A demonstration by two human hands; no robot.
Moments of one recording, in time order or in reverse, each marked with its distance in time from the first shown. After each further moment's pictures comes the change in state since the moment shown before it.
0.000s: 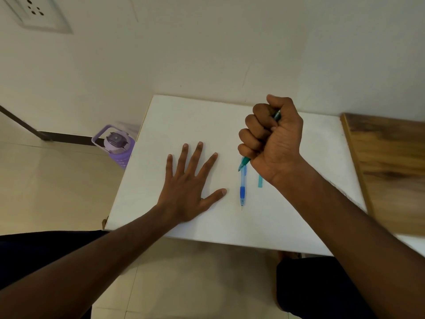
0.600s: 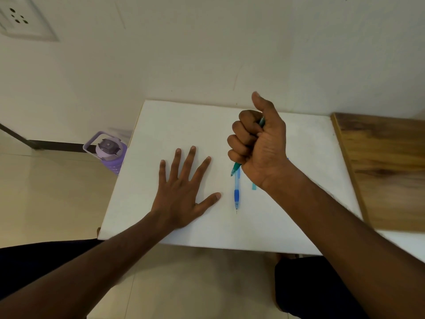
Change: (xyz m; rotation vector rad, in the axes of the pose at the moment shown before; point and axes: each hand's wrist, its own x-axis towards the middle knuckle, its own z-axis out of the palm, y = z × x) left_hand 0.001 0.000 0.002 0.007 0.036 0.006; right_hand 0.000 0.002 0.005 -0.059 0.050 0.007
